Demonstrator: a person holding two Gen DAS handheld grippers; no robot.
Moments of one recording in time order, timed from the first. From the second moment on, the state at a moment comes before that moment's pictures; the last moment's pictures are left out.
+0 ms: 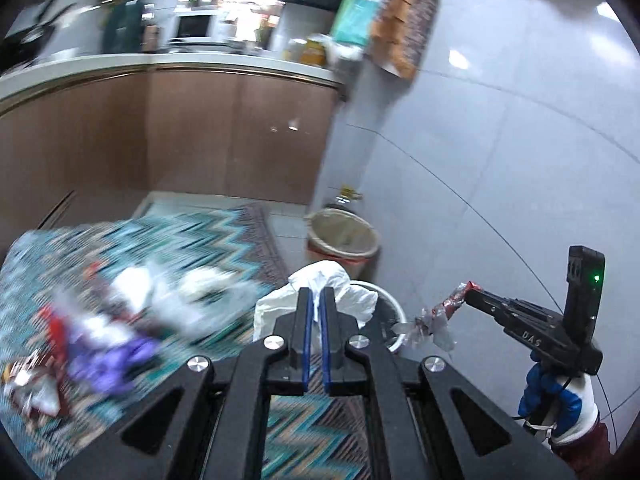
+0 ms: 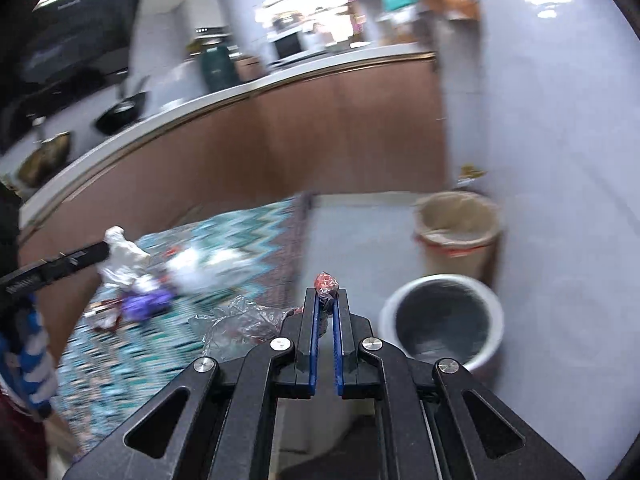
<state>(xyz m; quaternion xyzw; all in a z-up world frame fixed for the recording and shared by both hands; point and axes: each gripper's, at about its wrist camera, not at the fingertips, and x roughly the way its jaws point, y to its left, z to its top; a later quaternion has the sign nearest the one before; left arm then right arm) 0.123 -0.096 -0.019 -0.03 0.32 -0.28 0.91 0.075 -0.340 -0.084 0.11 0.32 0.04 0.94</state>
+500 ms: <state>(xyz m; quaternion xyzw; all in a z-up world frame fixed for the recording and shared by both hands) 0.252 -0.319 -0.100 0.06 0.42 -0.30 0.85 0.173 -0.433 -0.138 0.05 0.35 -0.11 0.93</state>
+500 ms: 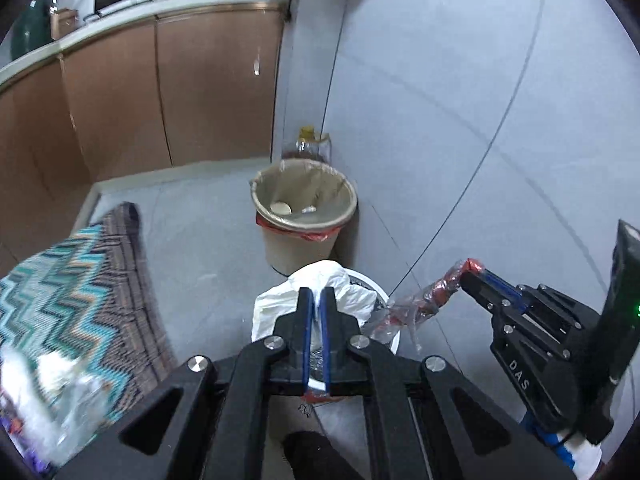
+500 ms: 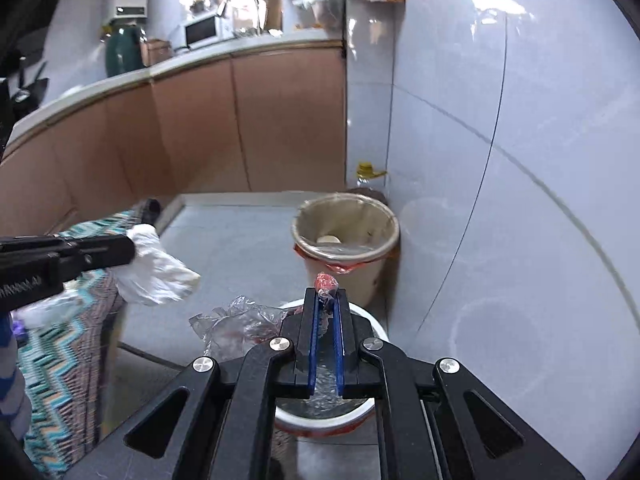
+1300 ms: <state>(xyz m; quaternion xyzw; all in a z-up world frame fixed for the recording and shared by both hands) 0.336 -0.386 -0.218 0.01 0.54 -0.31 0.79 0.230 -0.477 -0.216 0.09 0.41 -0.13 0.90</state>
